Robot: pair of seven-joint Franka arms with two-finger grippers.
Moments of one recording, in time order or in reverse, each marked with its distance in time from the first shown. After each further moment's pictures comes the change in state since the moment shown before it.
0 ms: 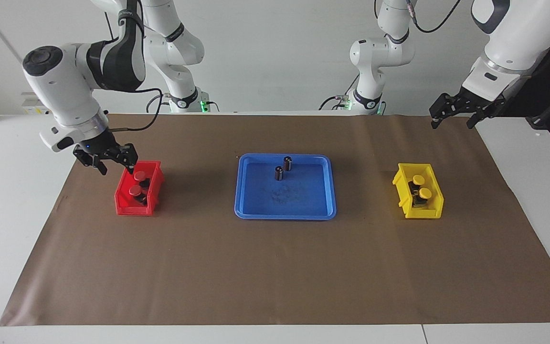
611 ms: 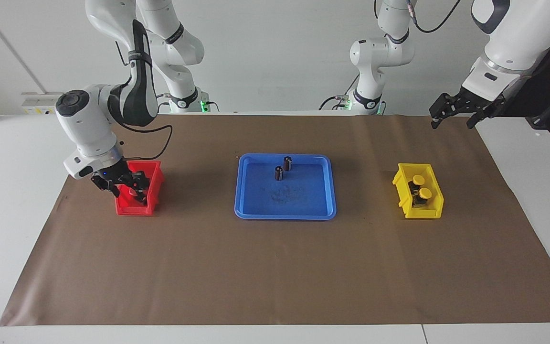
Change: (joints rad) left arm 0.000 0.000 0.000 0.000 0.000 0.000 0.000; right arm -0.002 0.037 0.003 -0.184 0.001 0.255 0.000
